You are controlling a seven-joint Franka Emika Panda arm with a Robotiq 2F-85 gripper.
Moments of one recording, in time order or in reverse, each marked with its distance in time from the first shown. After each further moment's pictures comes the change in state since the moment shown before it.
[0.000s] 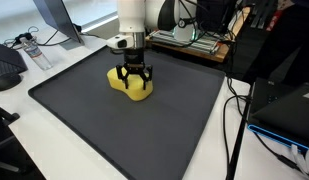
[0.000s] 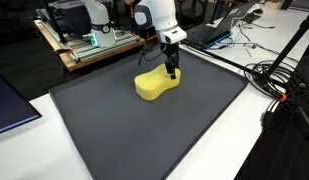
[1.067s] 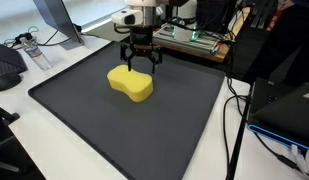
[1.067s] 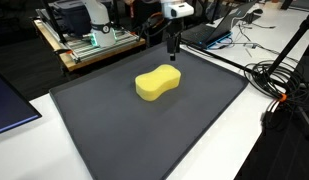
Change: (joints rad) arm 0.186 -0.230 -0.113 -0.036 -0.054 -0.273 0.174
